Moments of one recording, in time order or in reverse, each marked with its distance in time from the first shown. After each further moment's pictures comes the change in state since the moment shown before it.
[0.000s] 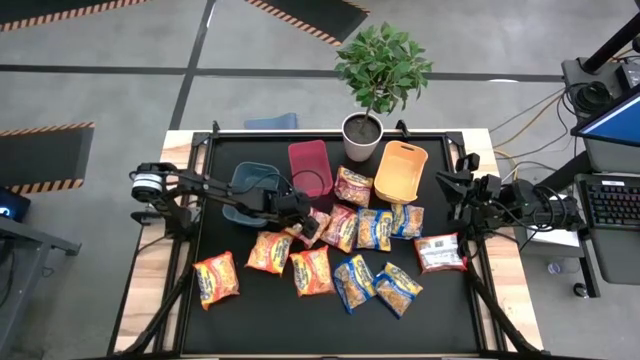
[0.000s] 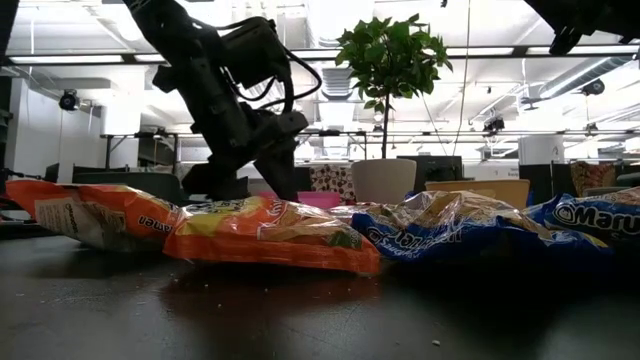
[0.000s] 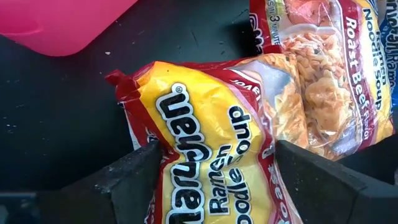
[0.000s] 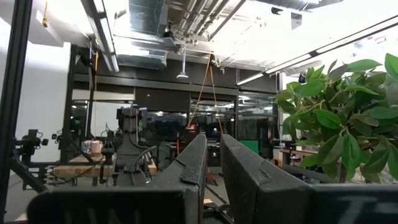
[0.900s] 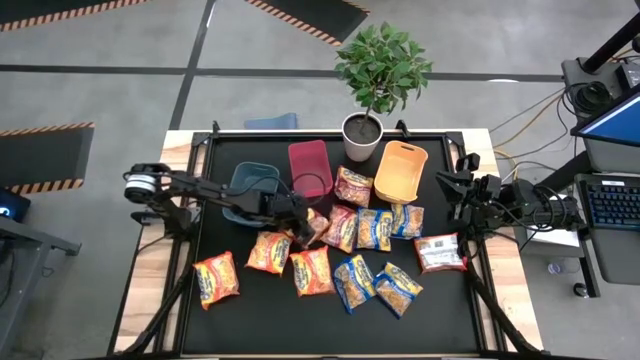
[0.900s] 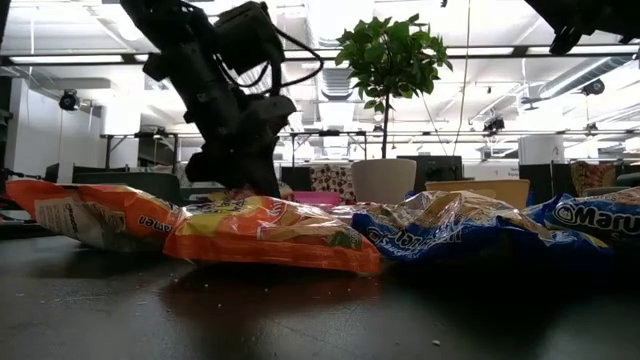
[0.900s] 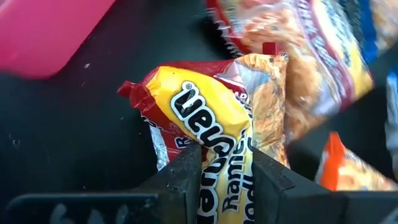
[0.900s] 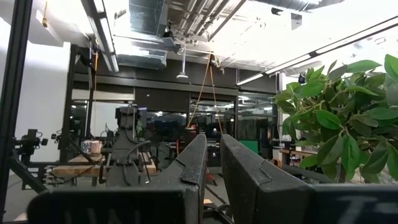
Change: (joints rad) left arm -0.041 -0.063 -0.001 -0.032 -0.005 0.197; right arm 0.000 0.000 0.000 0.001 0.000 -0.003
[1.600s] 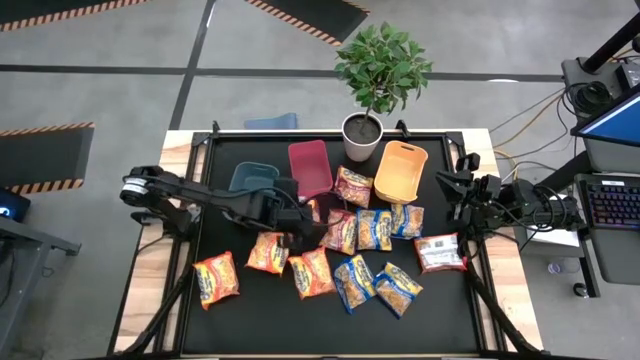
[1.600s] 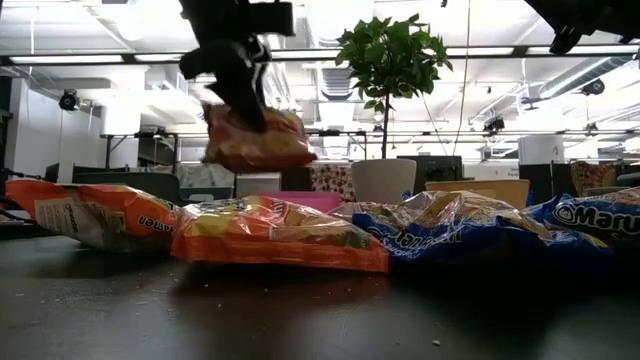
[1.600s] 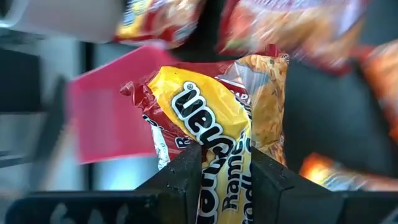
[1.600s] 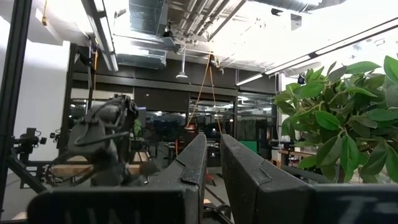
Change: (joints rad) left arm -0.146 -0.008 0.430 -0.678 -0.425 0.710; right arm 0.000 0.000 0.000 0.000 0.000 -0.007
